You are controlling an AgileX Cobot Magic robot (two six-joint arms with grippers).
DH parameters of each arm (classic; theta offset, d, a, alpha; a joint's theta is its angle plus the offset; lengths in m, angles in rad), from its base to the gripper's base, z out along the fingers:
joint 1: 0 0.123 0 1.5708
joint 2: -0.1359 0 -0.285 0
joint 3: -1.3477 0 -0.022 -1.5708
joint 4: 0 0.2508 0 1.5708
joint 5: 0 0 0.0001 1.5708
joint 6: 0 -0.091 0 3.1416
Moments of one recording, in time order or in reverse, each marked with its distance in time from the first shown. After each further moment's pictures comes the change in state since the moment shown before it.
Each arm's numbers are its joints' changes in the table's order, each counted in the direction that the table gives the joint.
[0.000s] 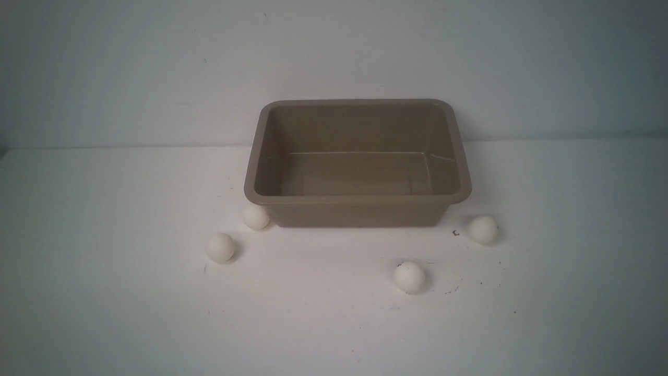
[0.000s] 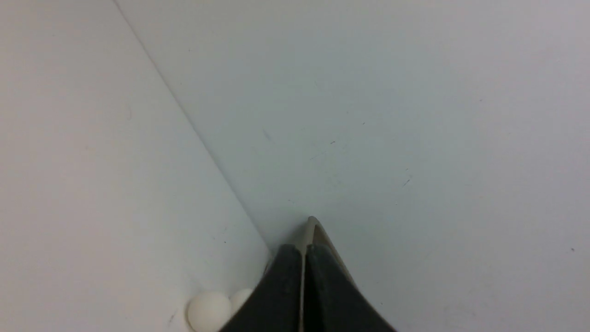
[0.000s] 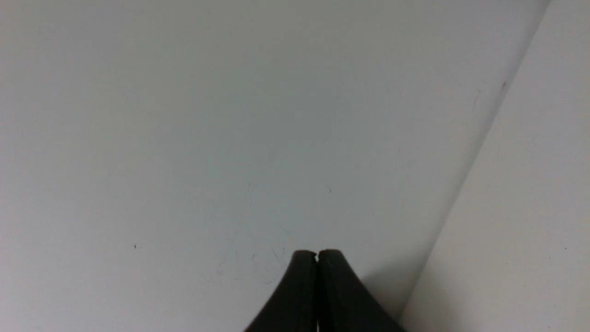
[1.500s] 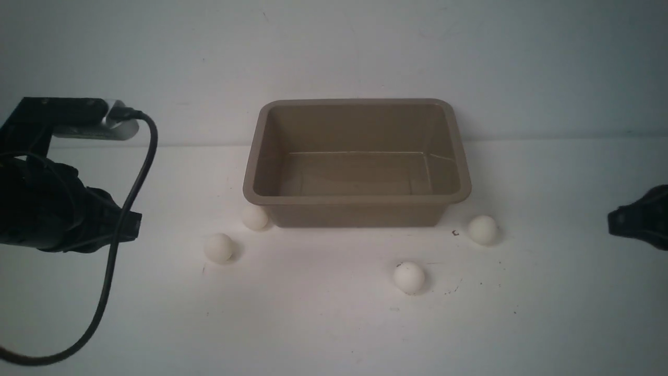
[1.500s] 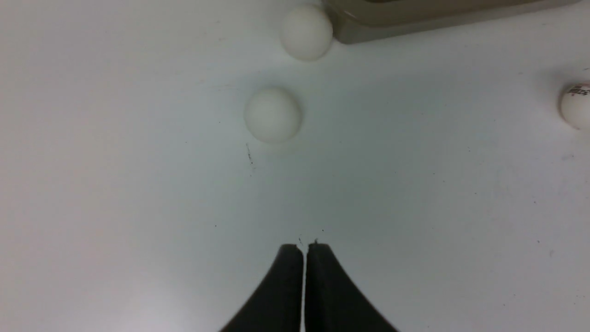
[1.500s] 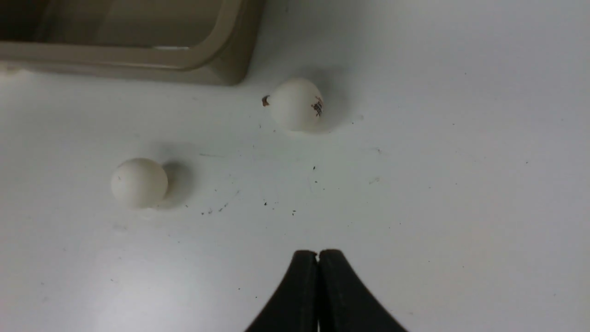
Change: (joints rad) right arm 0.072 -1.266 0.880 -0.395 -0.746 0.799; left arm -0.059 -1.293 0.943 -0.013 -0.698 -1.162
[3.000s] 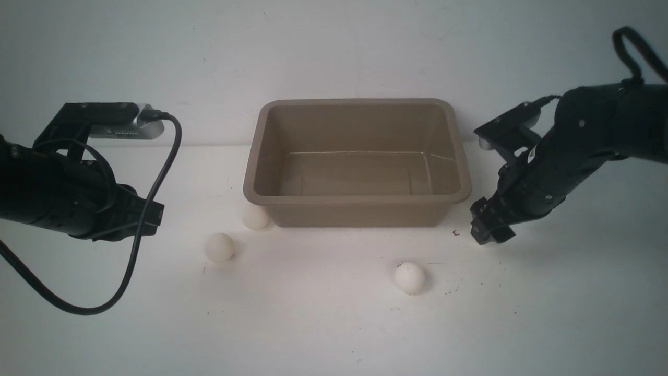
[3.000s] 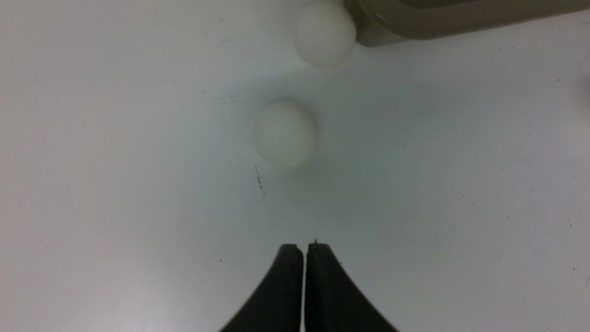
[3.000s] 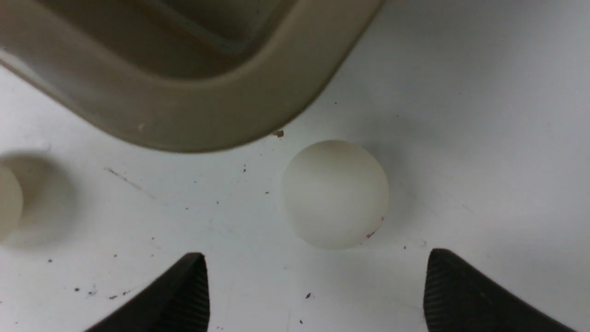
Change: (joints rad) right arm 0.318 -0.652 0.459 -0.471 0.004 -0.164; left arm -0.001 -0.155 0.046 -0.052 0.052 -0.071
